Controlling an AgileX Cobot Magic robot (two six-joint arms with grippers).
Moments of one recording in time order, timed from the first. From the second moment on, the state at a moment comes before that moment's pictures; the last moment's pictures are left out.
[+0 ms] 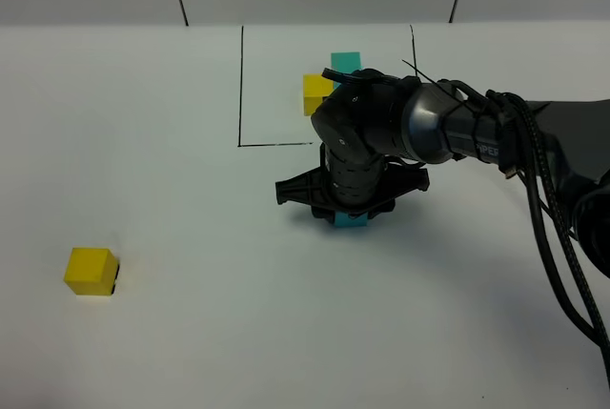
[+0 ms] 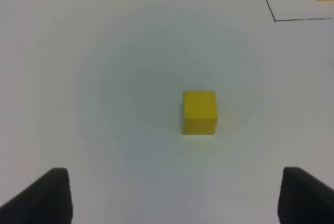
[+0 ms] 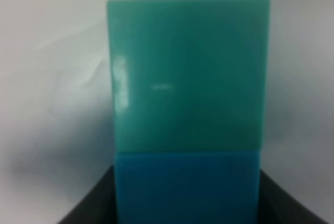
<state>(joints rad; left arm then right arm) -0.05 -0.01 -0.50 -0.04 1.06 -0.02 0.65 2.19 -1.49 -0.21 0.80 0.78</state>
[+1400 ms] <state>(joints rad) -0.05 -0.01 -0.50 -0.04 1.06 -0.02 0.53 1.98 -1.48 -0.21 0.89 0.56</state>
